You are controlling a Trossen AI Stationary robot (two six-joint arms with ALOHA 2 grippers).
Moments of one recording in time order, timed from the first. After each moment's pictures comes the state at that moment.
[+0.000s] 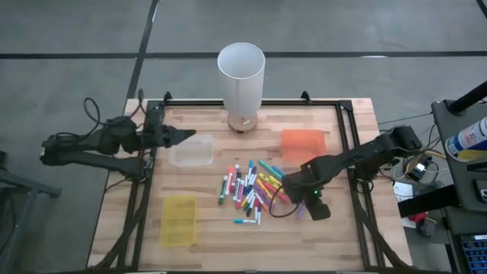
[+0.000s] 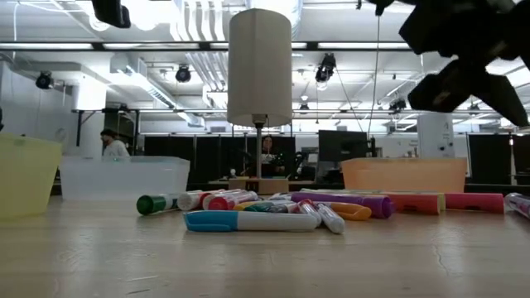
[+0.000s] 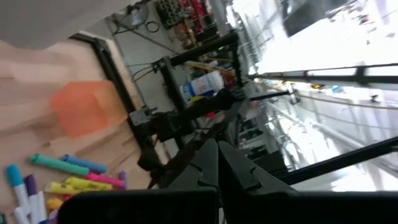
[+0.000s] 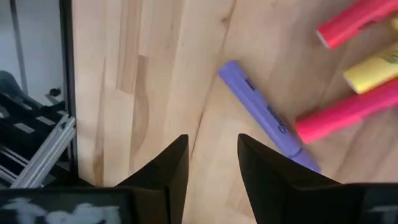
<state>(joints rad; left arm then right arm) 0.00 0.67 0.78 -0.12 -0.20 -1.16 0.27 1.55 1.05 -0.99 -0.43 0.11</state>
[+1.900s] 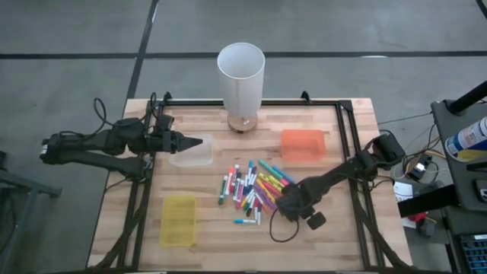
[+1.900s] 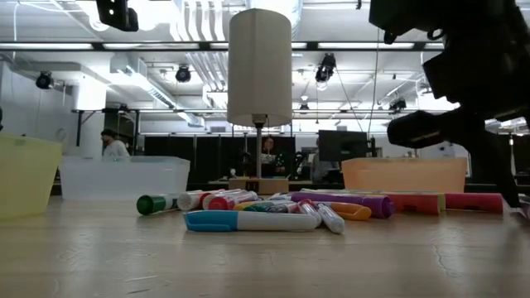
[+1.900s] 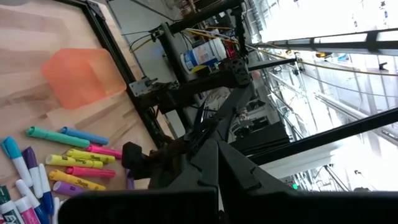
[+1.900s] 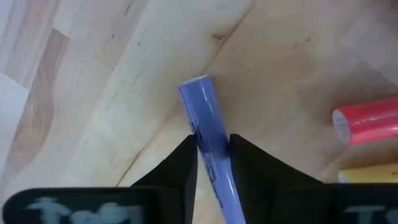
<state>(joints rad) 0.00 0.67 0.78 -0.12 -0.08 -1.15 0.41 1.78 1.03 -0.79 -0.19 -0.16</state>
